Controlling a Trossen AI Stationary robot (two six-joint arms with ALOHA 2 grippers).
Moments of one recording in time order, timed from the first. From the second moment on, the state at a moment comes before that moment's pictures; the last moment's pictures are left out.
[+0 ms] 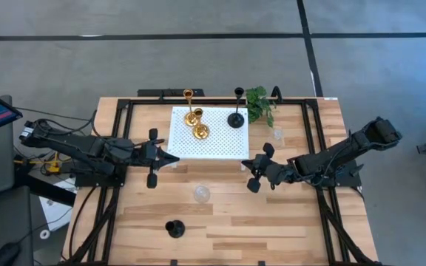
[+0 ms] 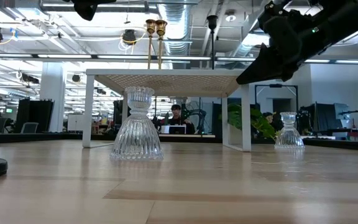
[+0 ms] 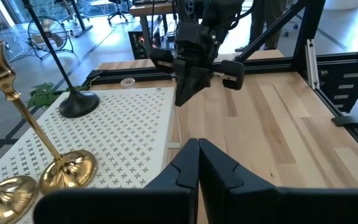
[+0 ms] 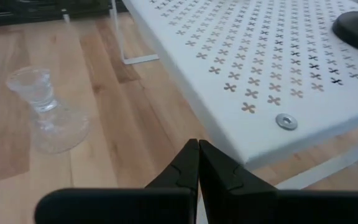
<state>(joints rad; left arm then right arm) -0.28 0.65 0.70 -0.17 -0.34 0.05 0.32 1.32 0.55 0.17 0.68 0.35</state>
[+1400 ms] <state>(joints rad) -0.53 0.51 0.62 -0.20 -0.36 0.05 0.43 1.16 0.55 0.08 0.50 0.29</state>
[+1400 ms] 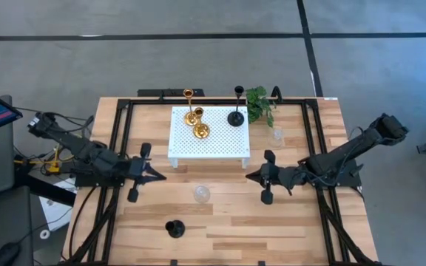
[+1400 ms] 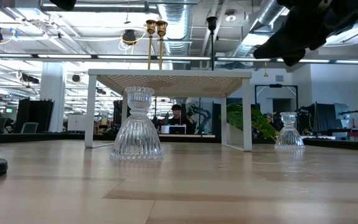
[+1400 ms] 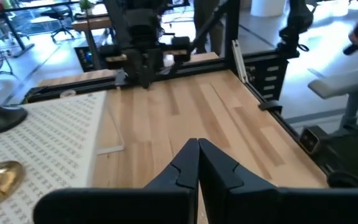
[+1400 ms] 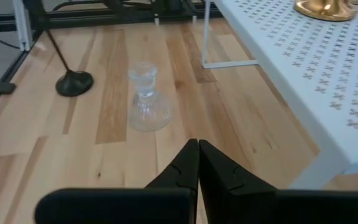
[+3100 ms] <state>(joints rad) -0.73 0.49 0.24 -0.04 -0.41 0.02 0.43 1.16 0.55 0.09 0.50 0.28</state>
